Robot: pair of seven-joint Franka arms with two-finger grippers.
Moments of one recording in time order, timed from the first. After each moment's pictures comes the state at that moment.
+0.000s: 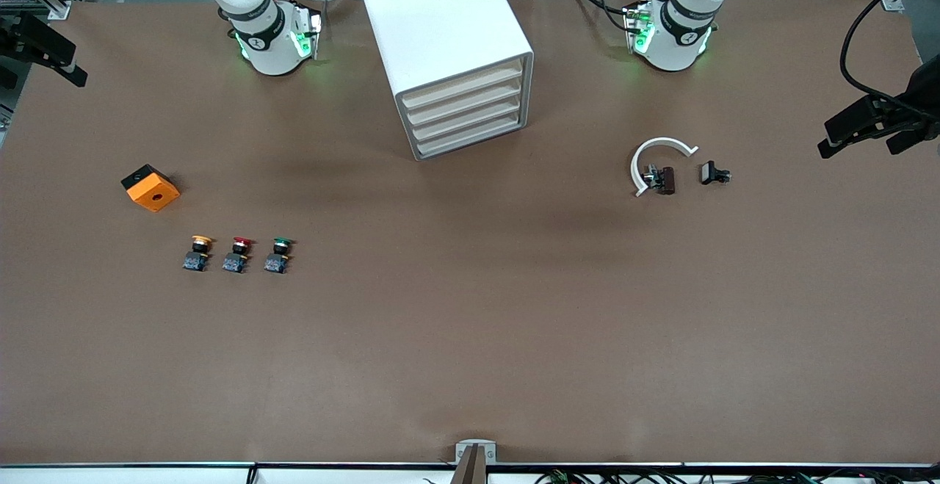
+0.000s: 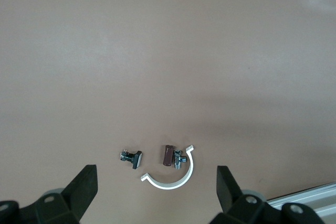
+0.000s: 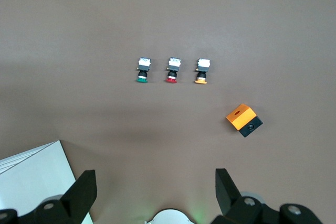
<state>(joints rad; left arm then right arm) 0.00 0.06 -0.04 -1.39 -0.04 1.49 -0.11 -0.02 -0.14 -0.02 -1.51 0.04 1.36 -0.04</state>
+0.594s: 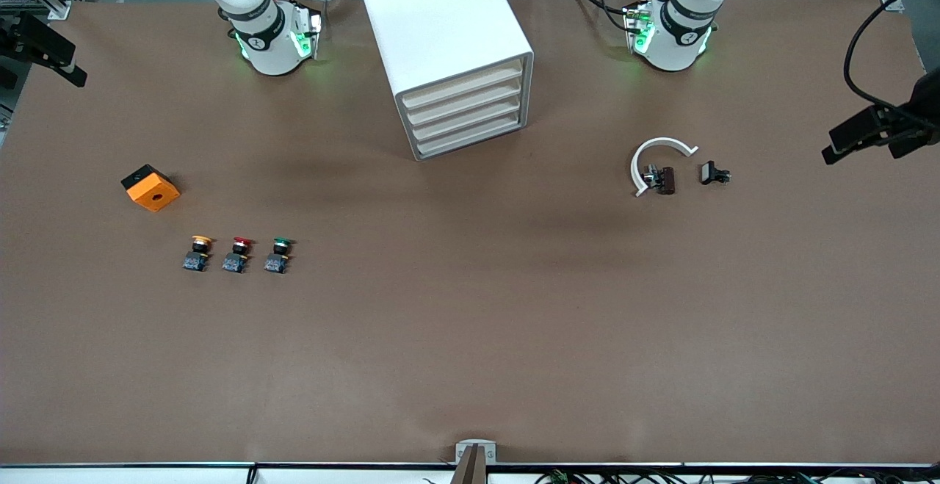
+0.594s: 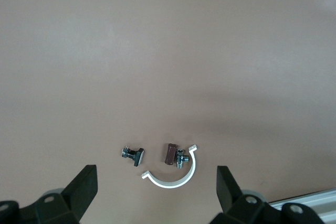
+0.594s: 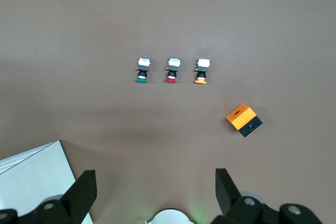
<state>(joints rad) 0.03 0.10 -0.03 -1.40 -0.04 1.49 -0.14 -0.02 -0.14 -0.03 -1.51 0.04 1.36 -0.04</state>
